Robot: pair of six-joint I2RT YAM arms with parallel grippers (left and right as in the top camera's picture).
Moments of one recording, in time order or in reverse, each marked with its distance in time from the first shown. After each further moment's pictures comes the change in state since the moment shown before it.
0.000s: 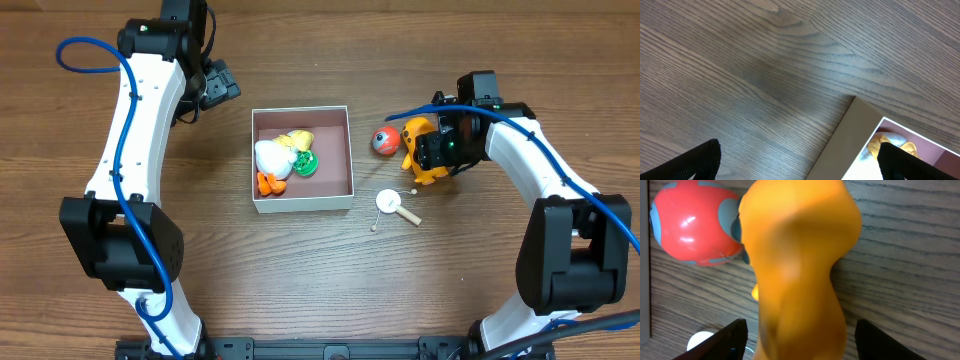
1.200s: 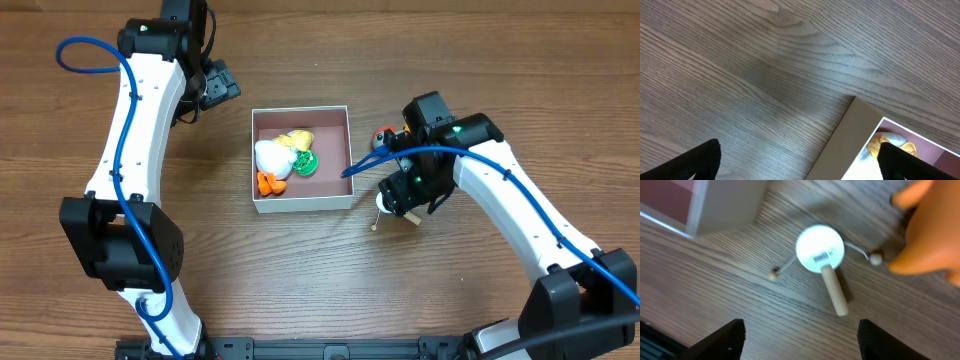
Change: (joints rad) left arm 0.000 0.000 0.000 0.000 0.000 -0.003; right arm 0.282 -0.209 -0.015 -0.370 0.023 -0.016
